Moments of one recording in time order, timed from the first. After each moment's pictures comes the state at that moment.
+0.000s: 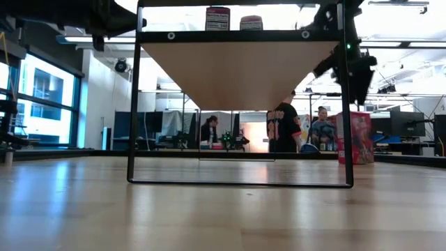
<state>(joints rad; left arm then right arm) -0.16 0.63 0.30 0.45 -0.62 -0.05 -0.65 1.46 1.24 -1.41 0.26 -0.36</state>
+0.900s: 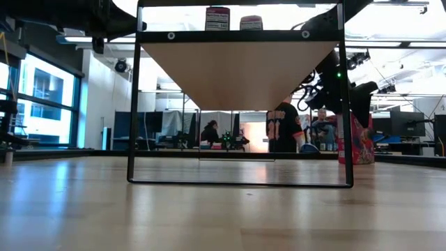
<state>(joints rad) -0.16 0.63 0.30 0.42 -0.62 -0.08 -0.63 1.71 1.21 -1.37 0.36 -0.58</state>
